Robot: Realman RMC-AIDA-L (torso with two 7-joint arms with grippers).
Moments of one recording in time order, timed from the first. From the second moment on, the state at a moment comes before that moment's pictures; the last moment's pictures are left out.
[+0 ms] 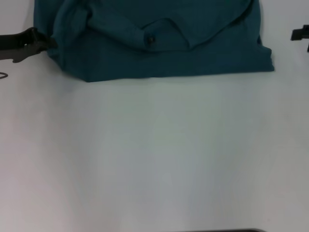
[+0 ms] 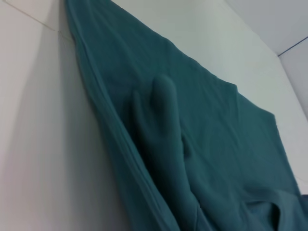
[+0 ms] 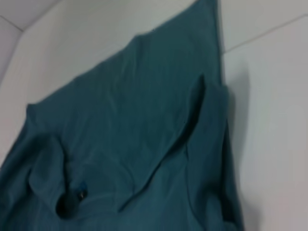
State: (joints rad) left arm -0.64 -2.01 -2.56 -0.65 -0.89 1.19 -2.42; right arm 0.58 1.87 -0.53 -0.76 -2.36 -1.42 2.47
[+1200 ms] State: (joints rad) left arm -0.65 -2.01 -2.56 -0.65 -0.91 1.20 -2.41; right arm 0.68 1.97 -0.66 -0.64 -2.46 -1.12 2.49
